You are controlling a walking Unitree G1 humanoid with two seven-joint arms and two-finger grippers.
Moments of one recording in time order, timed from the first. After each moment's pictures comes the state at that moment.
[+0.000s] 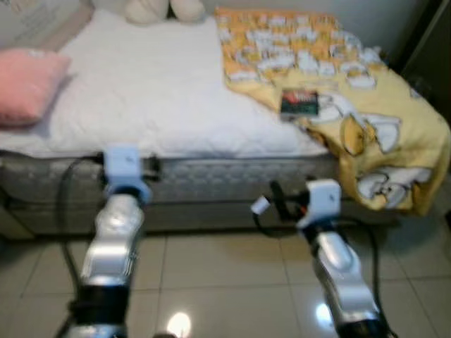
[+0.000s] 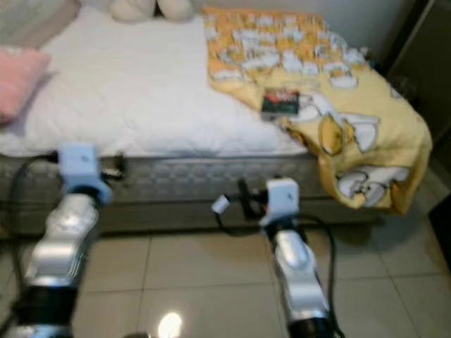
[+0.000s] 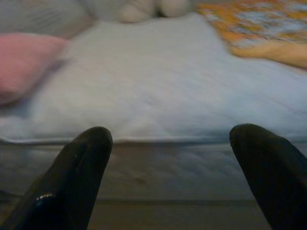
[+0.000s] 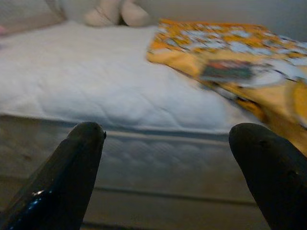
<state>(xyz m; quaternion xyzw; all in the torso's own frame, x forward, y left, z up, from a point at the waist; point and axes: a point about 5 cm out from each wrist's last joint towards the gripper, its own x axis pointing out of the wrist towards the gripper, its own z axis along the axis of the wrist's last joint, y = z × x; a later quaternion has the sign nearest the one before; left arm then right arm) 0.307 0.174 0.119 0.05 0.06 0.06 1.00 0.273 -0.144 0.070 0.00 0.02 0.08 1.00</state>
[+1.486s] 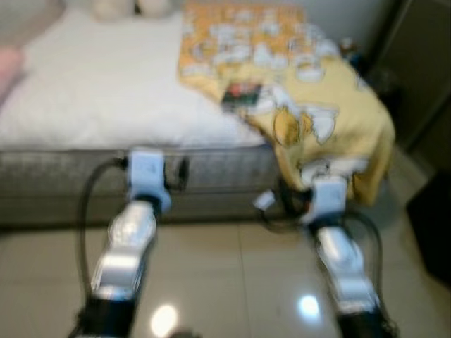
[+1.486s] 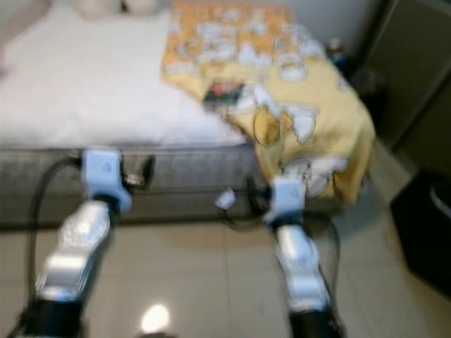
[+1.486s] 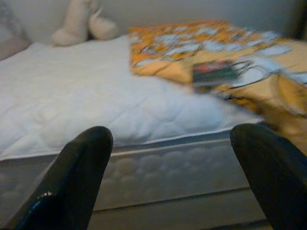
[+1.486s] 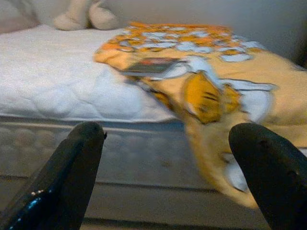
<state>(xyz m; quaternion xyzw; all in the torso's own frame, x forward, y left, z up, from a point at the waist) 0.297 0.164 0.122 0.05 0.01 -0.01 1.00 0.288 -0.128 0.077 0.01 0.00 0.09 1.00</state>
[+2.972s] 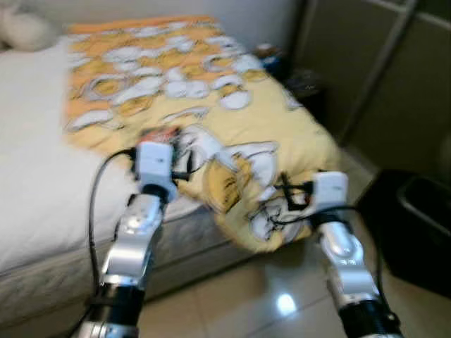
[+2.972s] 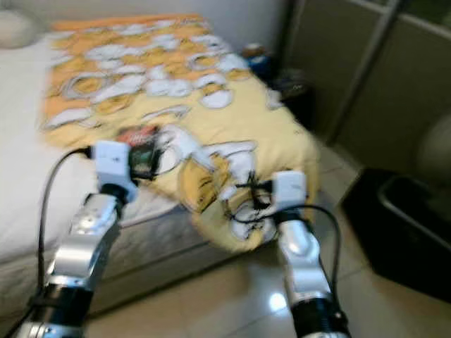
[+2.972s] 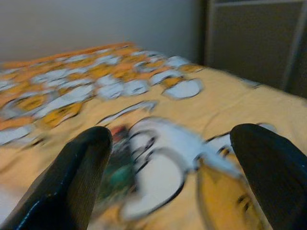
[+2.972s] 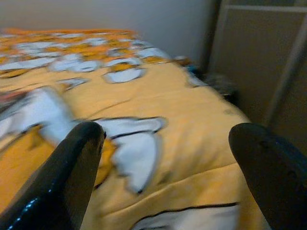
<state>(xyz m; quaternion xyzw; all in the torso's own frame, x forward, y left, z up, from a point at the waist) 0.312 0.141 0.132 0.05 -0.01 -0.05 1.00 0.295 -0.151 0.076 -0.01 0.01 0.05 1.00</state>
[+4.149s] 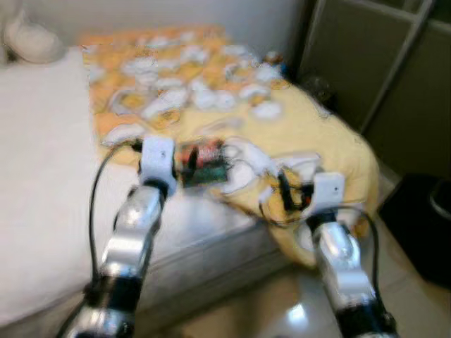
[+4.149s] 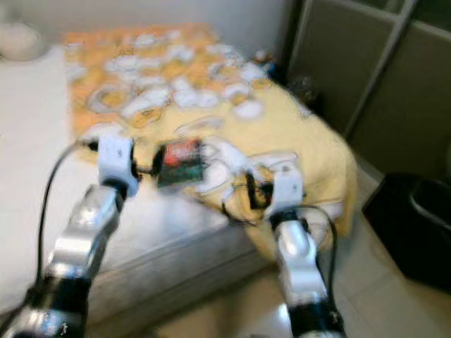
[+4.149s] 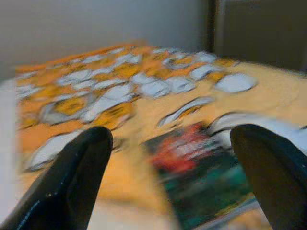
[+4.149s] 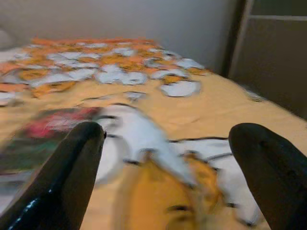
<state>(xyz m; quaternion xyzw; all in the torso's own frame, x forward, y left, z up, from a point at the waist) 0.320 0.153 0.128 0.06 0.01 -0.06 1.00 0.293 -0.137 0.075 0.00 0.00 0.07 1.00</state>
